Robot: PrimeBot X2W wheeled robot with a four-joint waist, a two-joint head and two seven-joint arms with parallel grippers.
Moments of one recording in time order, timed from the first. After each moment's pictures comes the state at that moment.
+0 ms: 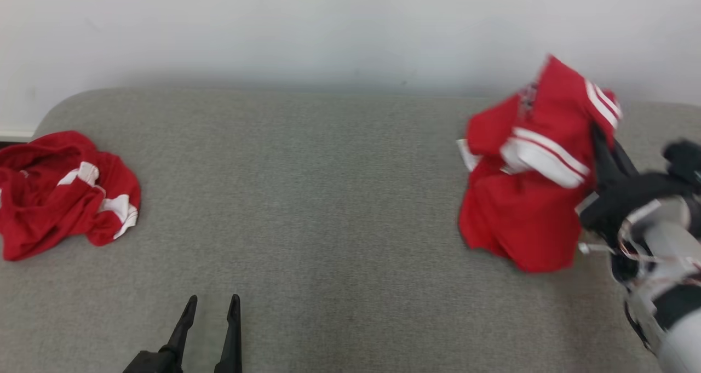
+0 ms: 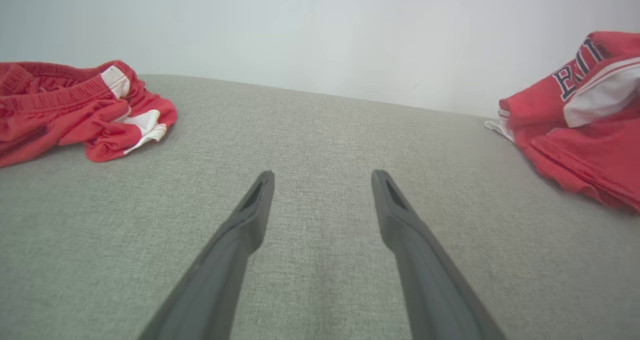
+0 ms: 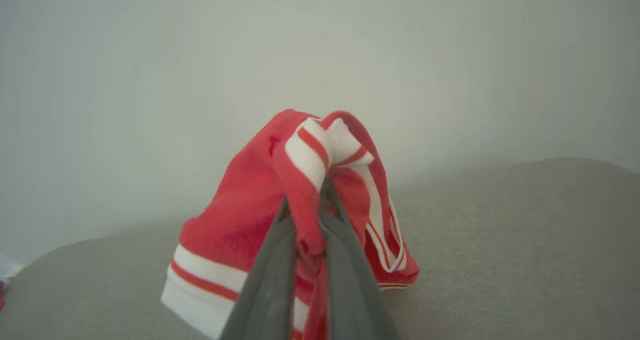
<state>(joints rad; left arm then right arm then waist) -0.02 0.05 -0.07 0.25 -0.22 -0.13 -0.26 -0.76 -0.41 0.40 0.86 0.81 0.13 -0.26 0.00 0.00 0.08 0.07</state>
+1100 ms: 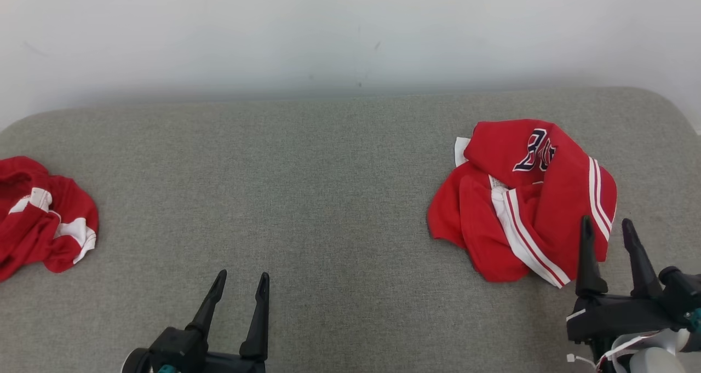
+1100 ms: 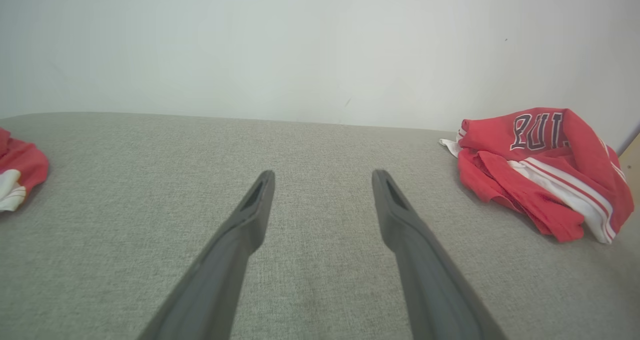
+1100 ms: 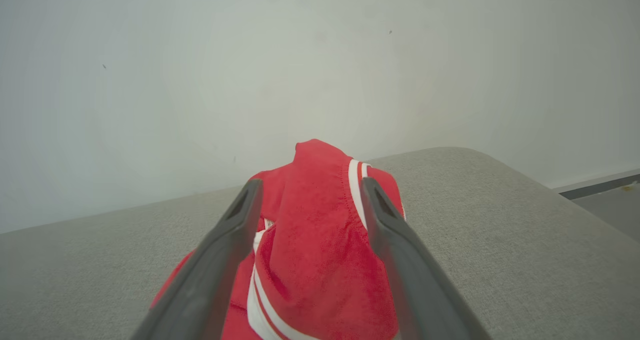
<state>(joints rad) -0.08 0.05 -0.16 0.25 -0.23 -0.13 -0.26 -0.17 -0.15 -0.14 0.29 0.28 0.13 -0.26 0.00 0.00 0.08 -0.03</state>
